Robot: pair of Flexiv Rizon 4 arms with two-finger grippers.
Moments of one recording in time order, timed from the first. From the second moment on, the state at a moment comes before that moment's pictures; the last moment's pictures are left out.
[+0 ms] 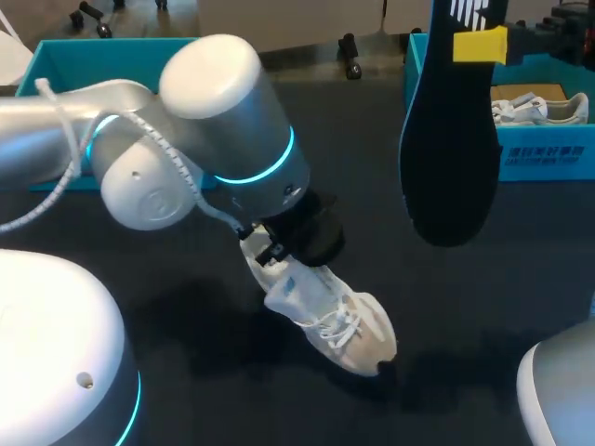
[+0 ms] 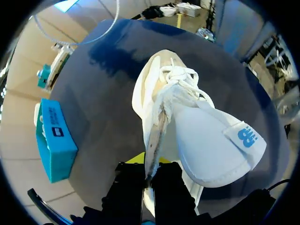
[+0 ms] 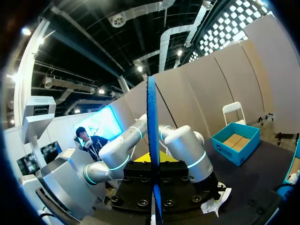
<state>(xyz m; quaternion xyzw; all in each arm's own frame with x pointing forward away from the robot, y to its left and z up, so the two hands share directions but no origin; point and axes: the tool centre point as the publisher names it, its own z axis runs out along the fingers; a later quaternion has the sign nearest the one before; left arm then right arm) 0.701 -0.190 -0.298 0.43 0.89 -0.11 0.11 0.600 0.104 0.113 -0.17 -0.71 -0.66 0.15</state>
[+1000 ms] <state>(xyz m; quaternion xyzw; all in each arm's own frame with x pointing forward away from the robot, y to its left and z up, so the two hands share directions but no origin) 0.689 -0.167 -0.272 0.64 0.75 -0.06 0.13 0.600 0.104 0.113 -0.17 -0.71 -0.66 0.15</state>
